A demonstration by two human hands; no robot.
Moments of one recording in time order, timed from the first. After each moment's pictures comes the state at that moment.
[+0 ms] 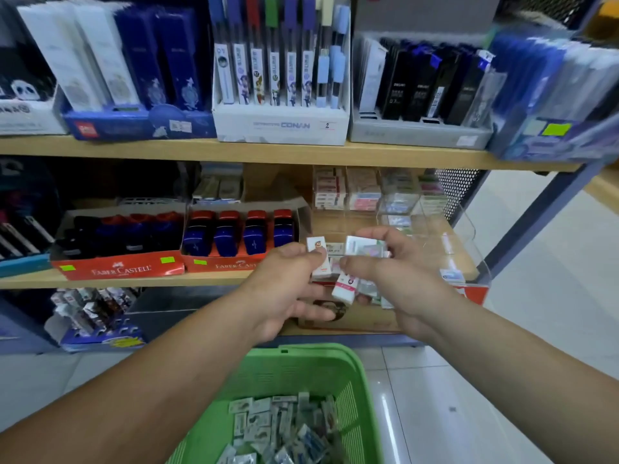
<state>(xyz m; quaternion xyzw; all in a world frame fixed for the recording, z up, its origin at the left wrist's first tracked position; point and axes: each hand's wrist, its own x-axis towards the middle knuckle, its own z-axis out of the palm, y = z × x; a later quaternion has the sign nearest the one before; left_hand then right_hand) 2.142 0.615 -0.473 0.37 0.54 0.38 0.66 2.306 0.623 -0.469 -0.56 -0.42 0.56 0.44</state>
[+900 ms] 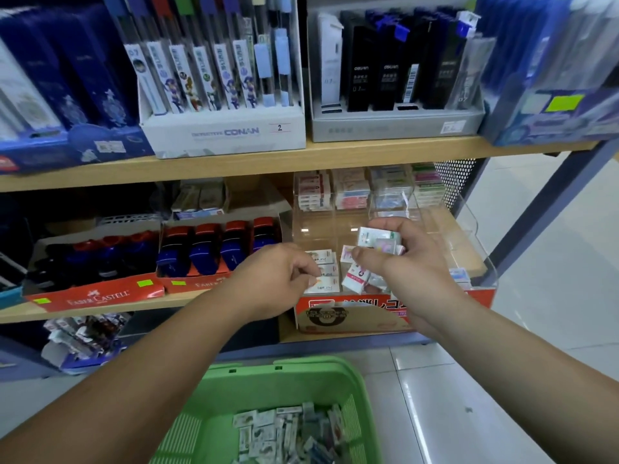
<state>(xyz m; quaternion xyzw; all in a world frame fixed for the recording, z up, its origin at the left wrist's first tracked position) 2.137 0.682 -0.501 0.77 0.57 0.11 0.26 2.347 0.664 -0.499 -0.56 -0.41 0.52 0.50</state>
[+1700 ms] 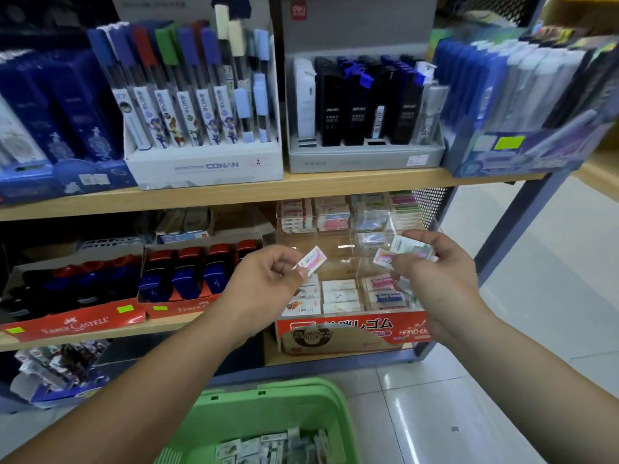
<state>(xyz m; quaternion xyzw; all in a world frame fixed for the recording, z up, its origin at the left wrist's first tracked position) 2.159 0.678 -0.489 0.60 0.58 0.35 0.42 2.394 0.666 -0.483 -0.60 -0.32 0.46 0.57</state>
